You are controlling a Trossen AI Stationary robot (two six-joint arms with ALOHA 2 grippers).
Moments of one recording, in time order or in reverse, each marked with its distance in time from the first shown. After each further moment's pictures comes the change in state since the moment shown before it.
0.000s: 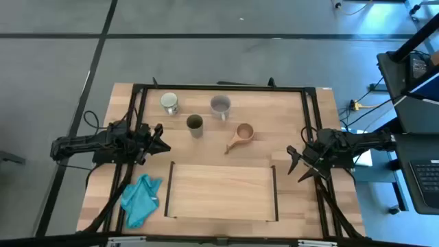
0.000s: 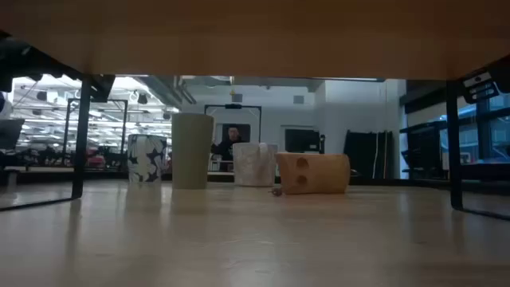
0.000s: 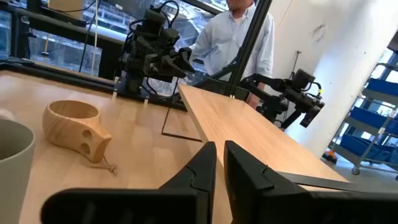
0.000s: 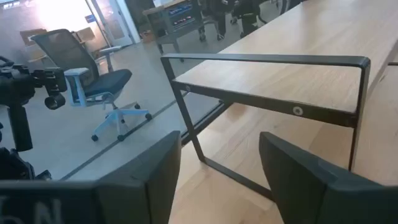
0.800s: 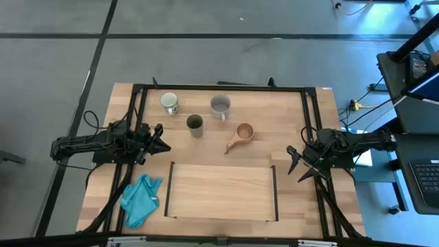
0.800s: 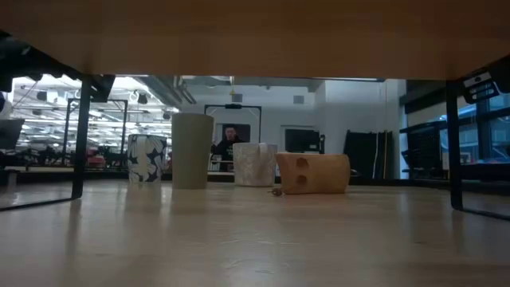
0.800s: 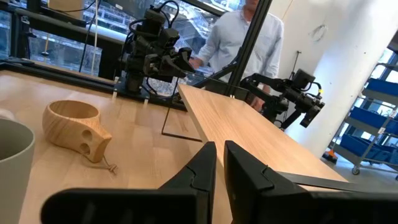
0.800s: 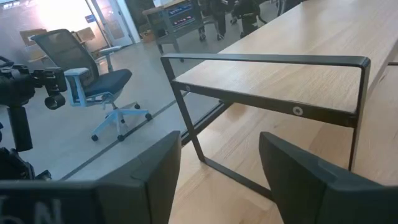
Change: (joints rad) left arm 0.000 0.000 0.000 0.000 0.000 0.000; right arm 0.000 0.000 0.000 0.000 0.000 0.000
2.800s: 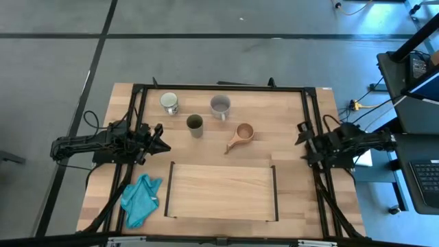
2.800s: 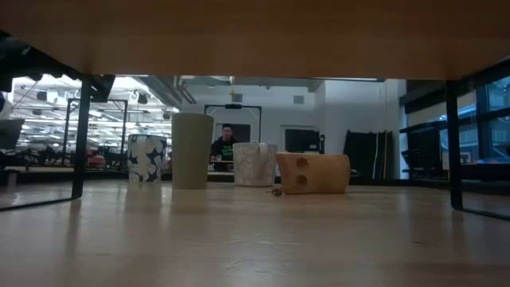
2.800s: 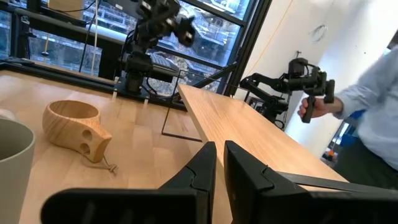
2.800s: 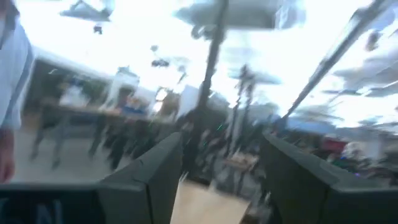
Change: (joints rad) left arm 0.000 0.000 0.000 0.000 0.000 0.000; right arm 0.000 0.000 0.000 0.676 0.412 -0.229
